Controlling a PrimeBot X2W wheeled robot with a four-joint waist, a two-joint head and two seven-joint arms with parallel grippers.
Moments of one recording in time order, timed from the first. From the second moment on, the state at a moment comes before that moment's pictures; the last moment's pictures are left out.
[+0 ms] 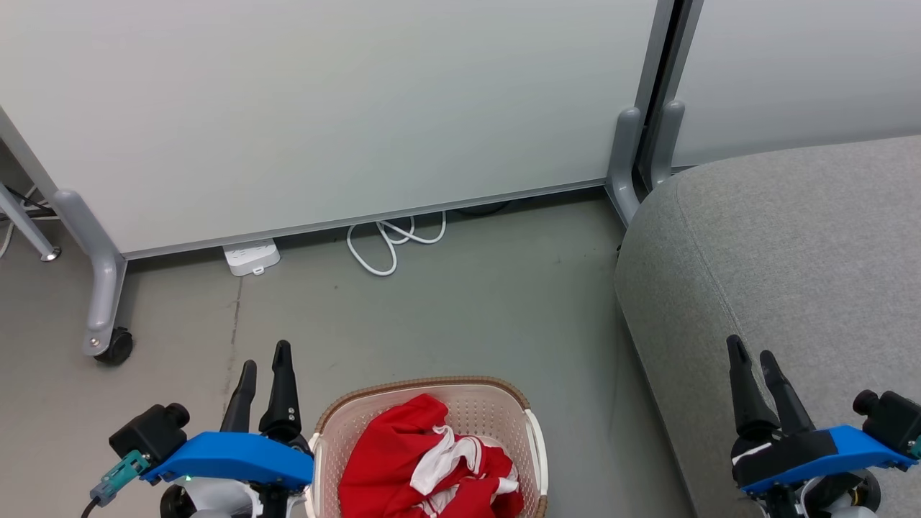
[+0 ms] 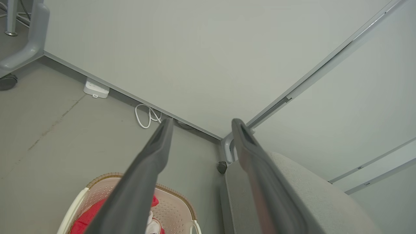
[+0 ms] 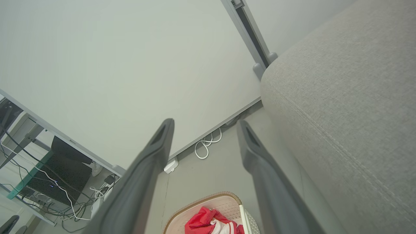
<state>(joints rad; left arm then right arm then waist) -0.10 0.04 -0.08 0.32 -0.79 -0.10 -0.10 -0.08 -0.04 -0.08 0.26 0.67 0.13 -0.06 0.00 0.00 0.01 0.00</state>
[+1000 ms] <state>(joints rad) -0.12 0.05 -0.10 0.37 -0.50 -0.08 -0.18 -0.08 -0.04 -0.08 0.22 0.31 0.13 -0.05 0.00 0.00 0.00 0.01</state>
